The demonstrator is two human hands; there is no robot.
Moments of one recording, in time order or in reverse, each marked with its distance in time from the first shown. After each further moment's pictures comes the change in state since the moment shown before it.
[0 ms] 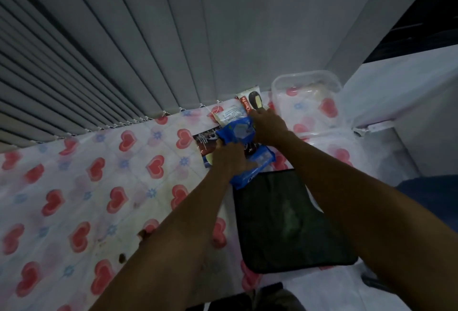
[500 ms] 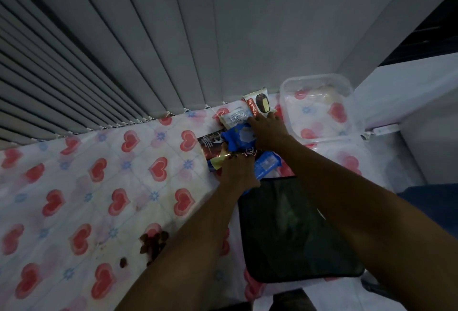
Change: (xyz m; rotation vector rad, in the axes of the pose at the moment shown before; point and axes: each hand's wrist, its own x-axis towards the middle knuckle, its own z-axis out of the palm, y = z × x) left_hand -0.007 0.005 0.021 0.086 -0.021 0.018; right_hand 0.015 -0.010 0.005 -0.193 -0.128 -0.073
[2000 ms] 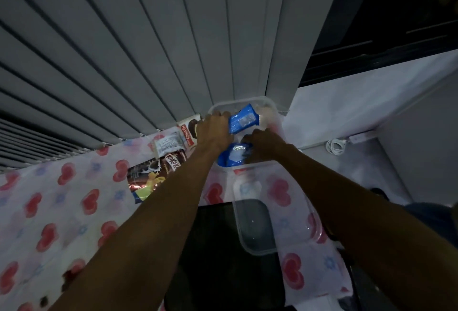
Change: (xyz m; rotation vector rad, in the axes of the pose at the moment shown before) left_hand 0.150 0.162 -0.115 0.051 0.307 -0.104; right_hand -0.036 0.231 0.002 0.202 -0.108 -0.124
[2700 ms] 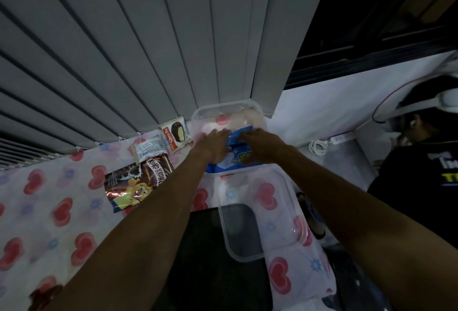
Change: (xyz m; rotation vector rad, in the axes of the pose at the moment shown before) left_hand 0.022 0.002 0.065 -0.070 -0.441 0.194; right_hand -0.023 0.019 -0.011 -0.044 0.037 0.027
